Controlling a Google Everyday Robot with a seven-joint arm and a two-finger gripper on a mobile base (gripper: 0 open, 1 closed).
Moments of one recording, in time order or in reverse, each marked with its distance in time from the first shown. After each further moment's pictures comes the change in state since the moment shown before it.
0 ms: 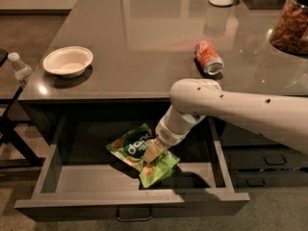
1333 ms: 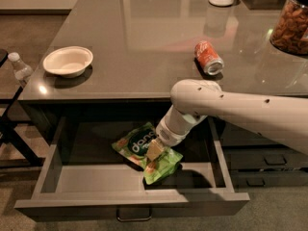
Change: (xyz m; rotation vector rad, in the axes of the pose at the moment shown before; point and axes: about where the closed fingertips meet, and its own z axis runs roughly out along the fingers) arm -0.001 -0.002 0.005 -0.022 -0.006 0.003
